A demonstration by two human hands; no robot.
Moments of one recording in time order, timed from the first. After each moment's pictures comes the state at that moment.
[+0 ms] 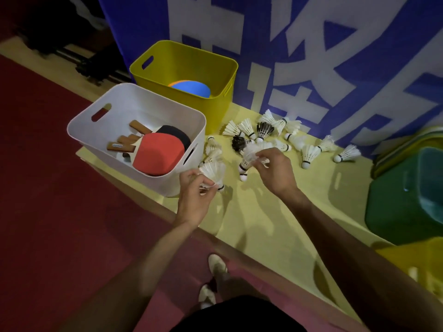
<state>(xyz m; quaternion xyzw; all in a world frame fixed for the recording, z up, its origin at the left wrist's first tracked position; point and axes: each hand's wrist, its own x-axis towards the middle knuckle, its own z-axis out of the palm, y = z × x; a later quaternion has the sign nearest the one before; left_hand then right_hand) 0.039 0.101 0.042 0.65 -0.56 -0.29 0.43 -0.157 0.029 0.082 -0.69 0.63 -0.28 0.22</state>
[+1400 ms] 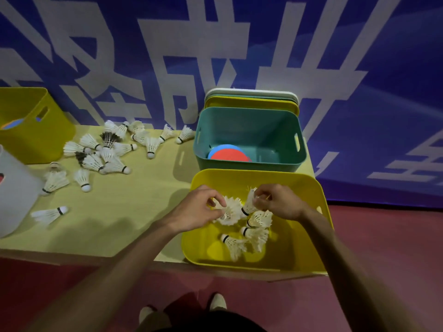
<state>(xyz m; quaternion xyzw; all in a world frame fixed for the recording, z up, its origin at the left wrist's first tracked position) -0.395 0.224 0.113 0.42 -0.79 -0.43 0.09 -0.630 0.281 0.102 -0.62 0.70 -0.12 0.33</state>
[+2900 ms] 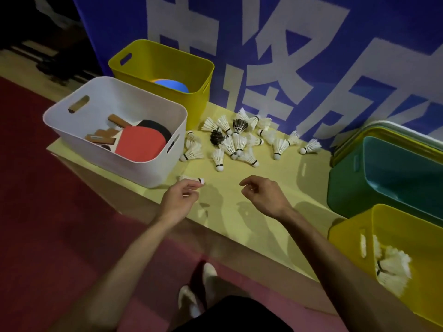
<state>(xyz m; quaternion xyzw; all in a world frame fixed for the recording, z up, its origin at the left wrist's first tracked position) 0.046 0.149 0.054 0.62 -0.50 -0.48 0.36 -0.178 0.136 0.102 -0.68 0.65 -0.12 0.31</state>
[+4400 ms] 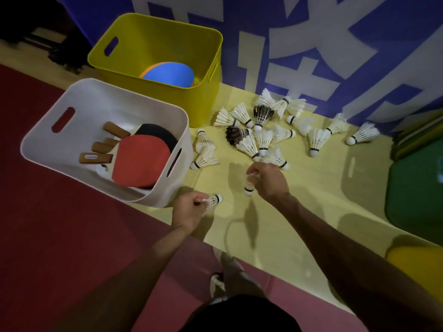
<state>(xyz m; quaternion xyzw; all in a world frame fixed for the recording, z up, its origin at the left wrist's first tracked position) 0.043 0.055 -0.023 0.74 -0.50 -0.39 0.21 -0.166 -0.010 -0.014 -0.67 0.67 -0.13 0.29</state>
